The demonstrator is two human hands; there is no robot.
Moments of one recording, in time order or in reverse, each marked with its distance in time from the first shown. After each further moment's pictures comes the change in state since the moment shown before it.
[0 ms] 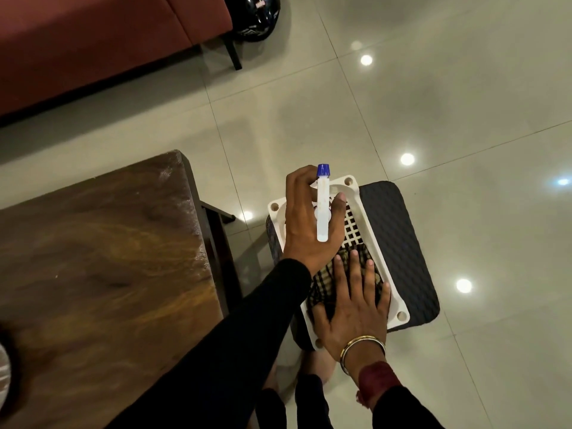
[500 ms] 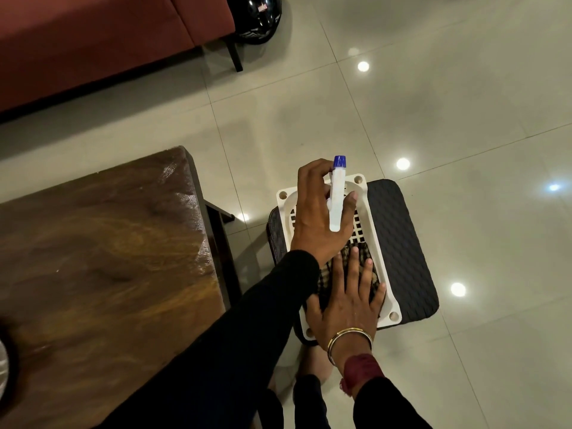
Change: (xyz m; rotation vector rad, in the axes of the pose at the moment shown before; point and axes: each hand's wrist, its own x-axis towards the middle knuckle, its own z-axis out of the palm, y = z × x) left_hand 0.001 -0.002 0.005 -0.076 -0.095 -0.026; right_hand 0.000 -0.024 0.000 0.057 -0.043 0.124
